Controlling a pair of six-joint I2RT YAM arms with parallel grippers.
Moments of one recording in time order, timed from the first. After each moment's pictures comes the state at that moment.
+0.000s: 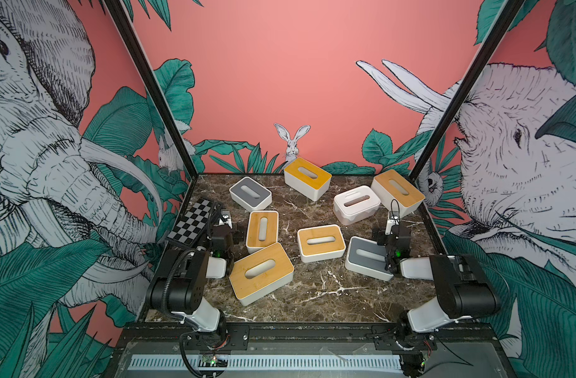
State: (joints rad) left arm -0.10 1.57 0.38 0.84 -0.30 0.11; right arm 0.06 1.54 0.39 0.75 0.27 -0.06
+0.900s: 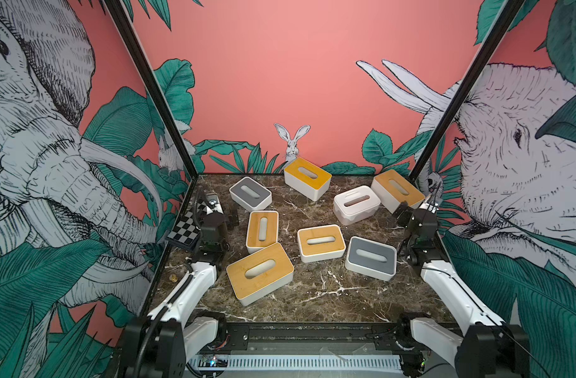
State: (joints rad) left arm -0.15 1.01 0.62 0.16 -0.44 -0.09; right arm 0.03 1.05 0.71 0.05 0.56 0.38
